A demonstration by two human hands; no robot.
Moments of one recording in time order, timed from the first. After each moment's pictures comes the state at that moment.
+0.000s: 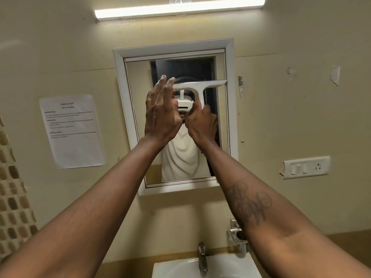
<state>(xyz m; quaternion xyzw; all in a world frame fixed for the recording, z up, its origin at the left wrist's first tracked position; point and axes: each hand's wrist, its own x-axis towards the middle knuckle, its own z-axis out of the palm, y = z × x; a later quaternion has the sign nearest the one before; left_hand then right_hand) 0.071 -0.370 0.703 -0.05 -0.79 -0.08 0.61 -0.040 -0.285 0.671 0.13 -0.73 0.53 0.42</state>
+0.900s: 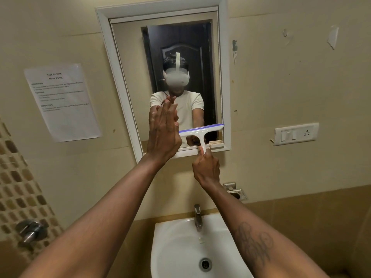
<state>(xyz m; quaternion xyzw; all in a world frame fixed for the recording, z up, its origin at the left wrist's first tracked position) 0.104 -0.358 0.572 -0.06 -0.87 -0.11 0.48 0.021 -0.251 0.444 0.10 -0.81 0.51 0.27</state>
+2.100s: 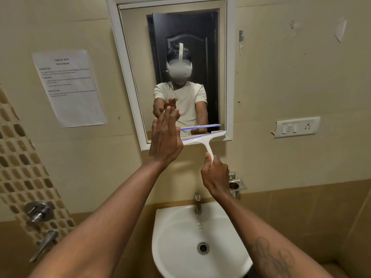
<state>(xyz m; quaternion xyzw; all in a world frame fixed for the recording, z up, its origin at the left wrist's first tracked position) 0.123 -0.363 0.529 0.00 -0.88 -0.14 0.45 0.067 -0.216 0.404 0.08 -0.84 0.47 0.24</state>
